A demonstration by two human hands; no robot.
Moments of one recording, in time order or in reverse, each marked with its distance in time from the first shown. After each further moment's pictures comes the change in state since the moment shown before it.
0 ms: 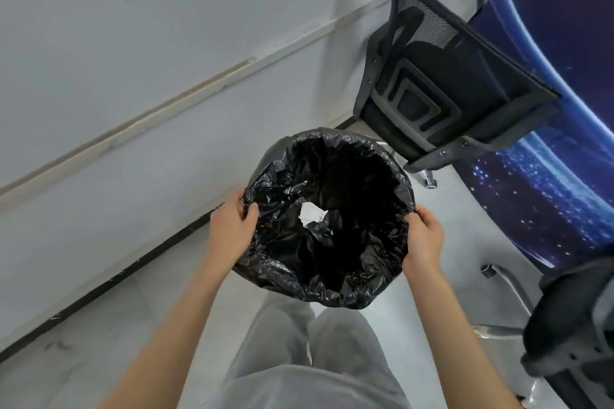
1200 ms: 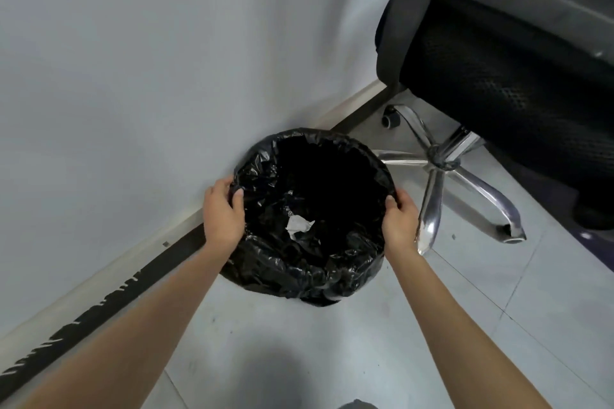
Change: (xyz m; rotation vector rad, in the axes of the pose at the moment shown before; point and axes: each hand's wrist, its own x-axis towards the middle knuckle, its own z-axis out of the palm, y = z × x) left_hand 0.490 -0.223 0.491 -0.210 0.127 0.118; right_hand 0.574 0.289 0.250 -0.186 0.002 -0.332
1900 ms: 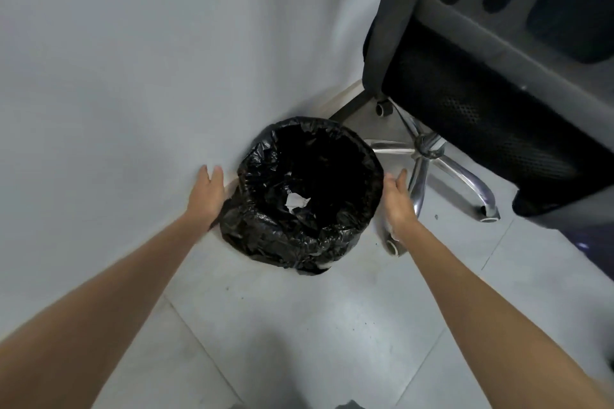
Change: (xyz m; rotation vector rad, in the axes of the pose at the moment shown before) left_hand 0.006 0.037 -0.069 -0.041 -0.262 -0.396; right_hand -0.027 -0.069 -0.039 -0.249 -0.235 0.225
